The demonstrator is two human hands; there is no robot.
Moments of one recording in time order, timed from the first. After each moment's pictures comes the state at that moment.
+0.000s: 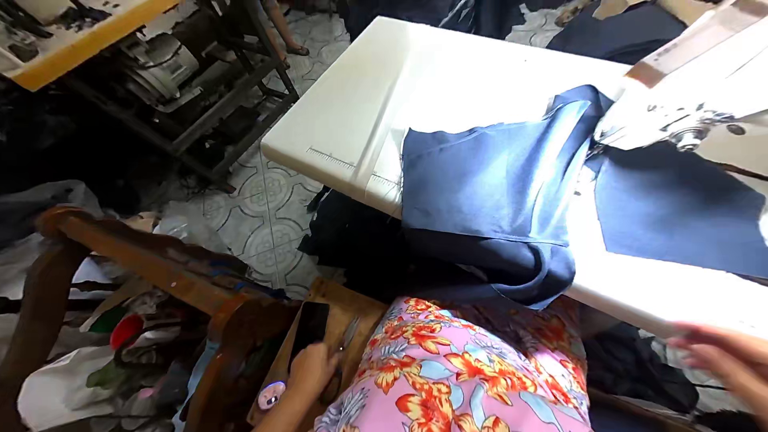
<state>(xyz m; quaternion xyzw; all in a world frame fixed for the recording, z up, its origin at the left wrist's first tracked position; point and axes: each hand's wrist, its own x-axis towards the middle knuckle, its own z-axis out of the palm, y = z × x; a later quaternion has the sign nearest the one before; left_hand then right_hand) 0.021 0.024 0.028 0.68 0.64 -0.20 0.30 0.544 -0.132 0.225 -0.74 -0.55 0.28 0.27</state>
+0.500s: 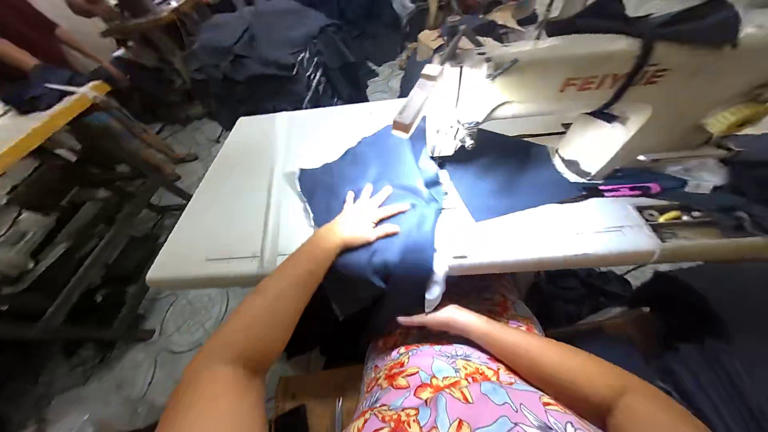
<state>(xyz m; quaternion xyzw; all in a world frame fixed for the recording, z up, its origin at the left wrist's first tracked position) 0.341 0.263 0.187 0.99 0.09 -0.04 0.13 0.398 0.003 0.098 -0.68 -0.31 0.58 0.34</state>
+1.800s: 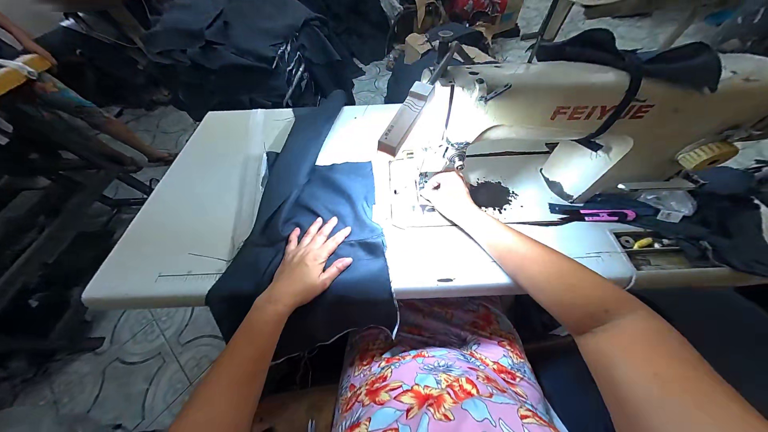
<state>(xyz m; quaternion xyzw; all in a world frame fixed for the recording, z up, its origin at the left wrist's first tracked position) 0.269 0.254 0.157 0.97 0.19 0.11 0.11 0.581 0.125 0.187 -0.85 -0.42 0.11 0.30</state>
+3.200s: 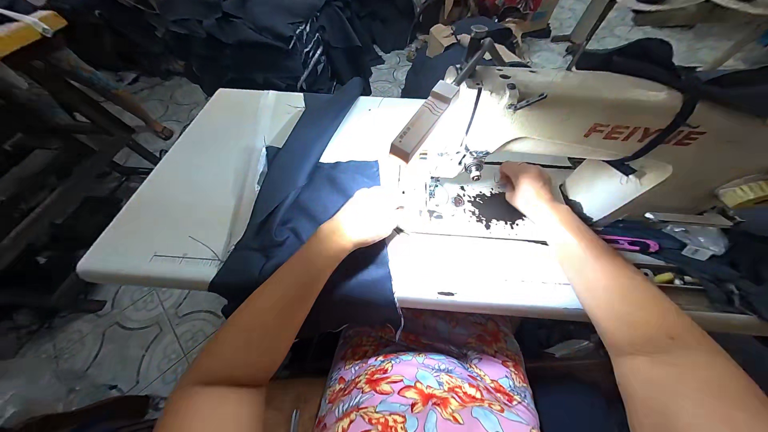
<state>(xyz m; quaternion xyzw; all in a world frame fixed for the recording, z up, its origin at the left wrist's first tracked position) 0.393 0.245 0.216 0.98 0.08 0.09 0.16 0.696 0.066 0.188 -0.84 -0.53 -0.04 0.14</state>
